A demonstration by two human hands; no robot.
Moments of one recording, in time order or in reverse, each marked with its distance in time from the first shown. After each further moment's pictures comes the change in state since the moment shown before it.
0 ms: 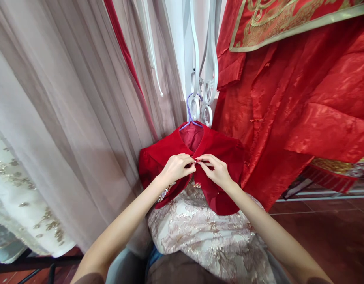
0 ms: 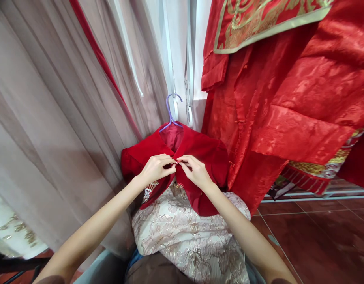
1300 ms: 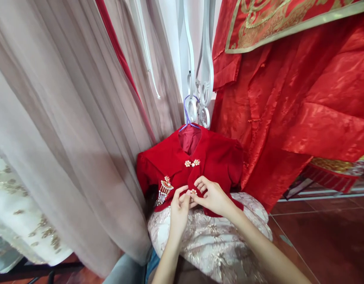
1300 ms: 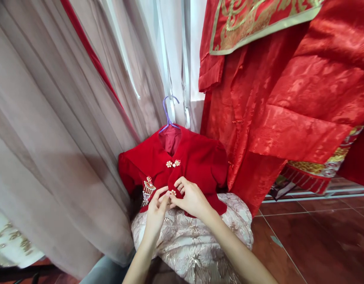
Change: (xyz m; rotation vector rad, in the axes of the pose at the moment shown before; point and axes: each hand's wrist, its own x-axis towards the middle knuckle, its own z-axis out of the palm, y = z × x) left_hand -0.079 0.100 0.047 -1.282 0.450 -1.143; right_hand -0.045 -0.042 0.010 0.048 -0.283 0.430
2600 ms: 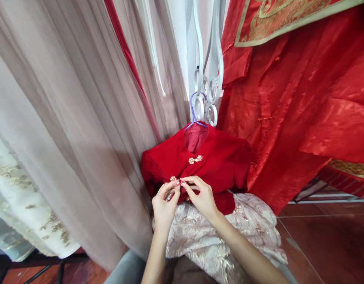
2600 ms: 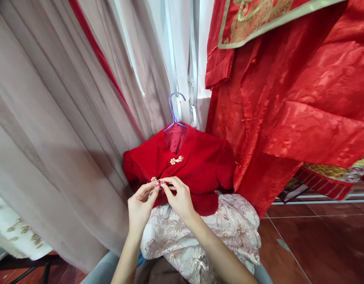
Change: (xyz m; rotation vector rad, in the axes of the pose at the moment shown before) left_hand 0.019 0.028 -0.043 0.269 0.237 0.303; right_hand 0.018 -0.015 0.056 0.358 0.256 -0.134
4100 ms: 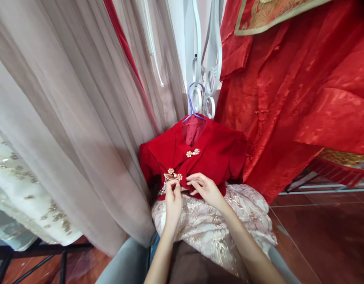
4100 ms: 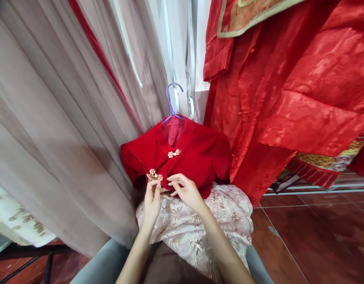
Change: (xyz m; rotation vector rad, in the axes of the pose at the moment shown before) left_hand -0.024 -0.035 0.020 -0.081 -0.077 -0.112; right_hand -0.019 0.023 -0.030 0.160 -0.213 0.270
